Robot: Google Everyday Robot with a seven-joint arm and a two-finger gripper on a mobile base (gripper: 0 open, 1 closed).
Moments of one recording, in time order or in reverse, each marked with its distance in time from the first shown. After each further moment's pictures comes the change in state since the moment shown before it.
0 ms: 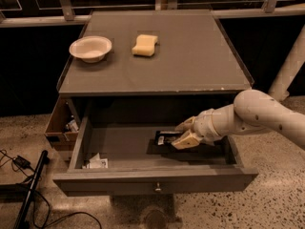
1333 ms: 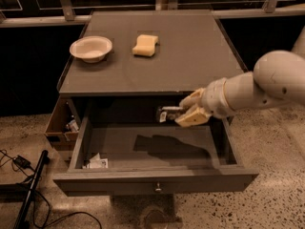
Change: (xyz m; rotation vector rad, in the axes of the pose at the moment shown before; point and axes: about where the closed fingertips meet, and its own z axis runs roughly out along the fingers) arm -0.093 0.000 -0.096 0.107 0.001 -0.070
